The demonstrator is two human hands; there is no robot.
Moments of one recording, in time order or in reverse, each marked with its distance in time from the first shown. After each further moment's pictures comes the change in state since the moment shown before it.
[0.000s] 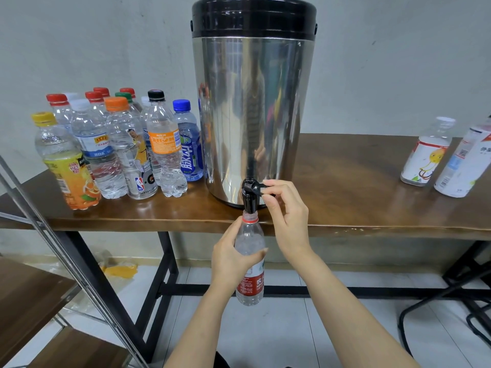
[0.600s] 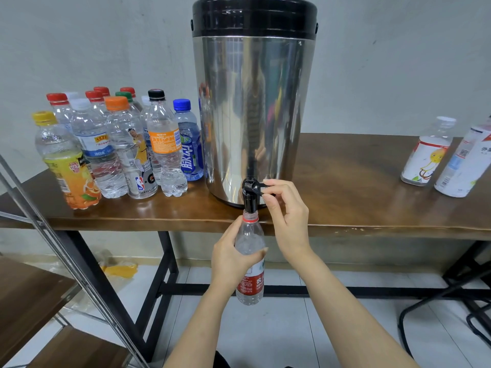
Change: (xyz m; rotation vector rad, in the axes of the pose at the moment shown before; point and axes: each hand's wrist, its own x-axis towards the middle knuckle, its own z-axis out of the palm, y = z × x) left_hand 0.000 -0.003 0.001 -0.017 -0.007 -0.020; right_hand -0.001 0.000 0.002 0.016 0.008 0.010
